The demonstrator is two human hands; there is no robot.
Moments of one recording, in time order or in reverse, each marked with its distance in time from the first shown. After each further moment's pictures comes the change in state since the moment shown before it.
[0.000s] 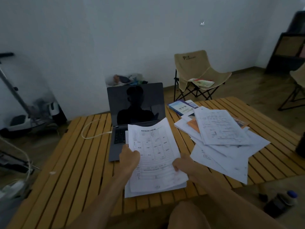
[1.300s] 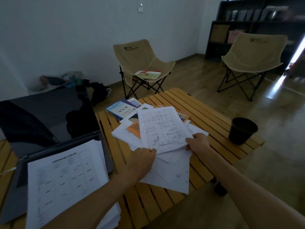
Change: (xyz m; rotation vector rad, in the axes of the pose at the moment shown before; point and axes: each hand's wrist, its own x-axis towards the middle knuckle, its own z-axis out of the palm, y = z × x) left_hand -0.013 0.081 0.267 1.109 -0.438 1.263; right_hand 0.057 0.071 -0.281 -0.010 0.692 0.048
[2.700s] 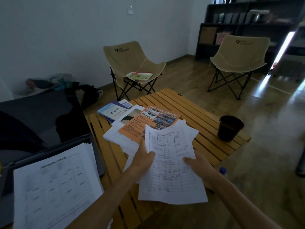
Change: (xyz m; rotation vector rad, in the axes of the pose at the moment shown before) left_hand 0.017 0.032 -0.018 -1.386 -0.042 -0.566; right_hand -0.080 0.040 -0.026 0.249 -0.311 0.042
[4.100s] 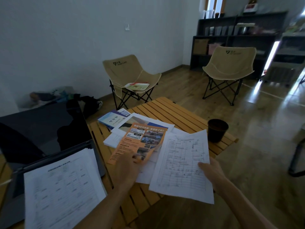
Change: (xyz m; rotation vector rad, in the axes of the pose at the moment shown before) left_hand -0.026 -0.031 -0.016 0.604 0.495 0.197; right_hand -0.052 0.020 -0.040 0.118 0.280 0.007
